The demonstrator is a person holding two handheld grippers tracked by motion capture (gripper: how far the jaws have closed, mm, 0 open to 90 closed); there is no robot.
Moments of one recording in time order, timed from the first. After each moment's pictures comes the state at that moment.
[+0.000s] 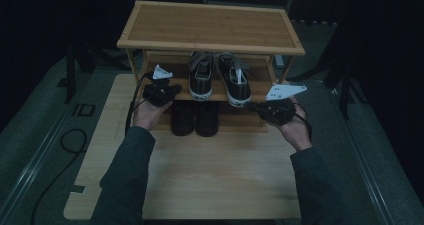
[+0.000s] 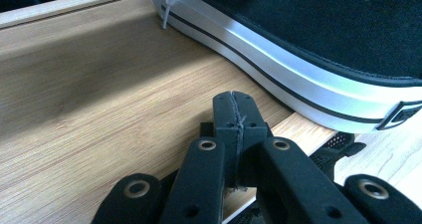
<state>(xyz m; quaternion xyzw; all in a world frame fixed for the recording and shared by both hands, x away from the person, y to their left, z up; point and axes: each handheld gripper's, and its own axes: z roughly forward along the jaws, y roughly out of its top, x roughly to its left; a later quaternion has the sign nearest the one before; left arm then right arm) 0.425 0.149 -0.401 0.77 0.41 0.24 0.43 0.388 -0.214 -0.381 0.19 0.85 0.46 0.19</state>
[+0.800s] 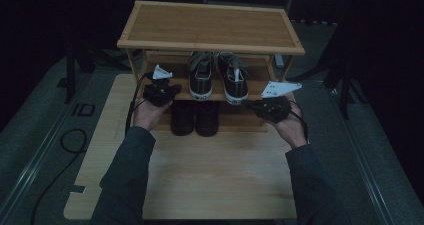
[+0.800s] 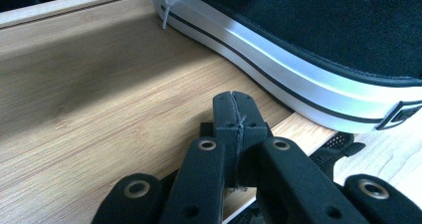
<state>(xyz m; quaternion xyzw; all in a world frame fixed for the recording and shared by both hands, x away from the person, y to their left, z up) 0.425 0.149 -0.401 0.76 0.42 0.24 0.43 0.396 -0.206 -0.383 0.19 0.85 0.46 0.19</state>
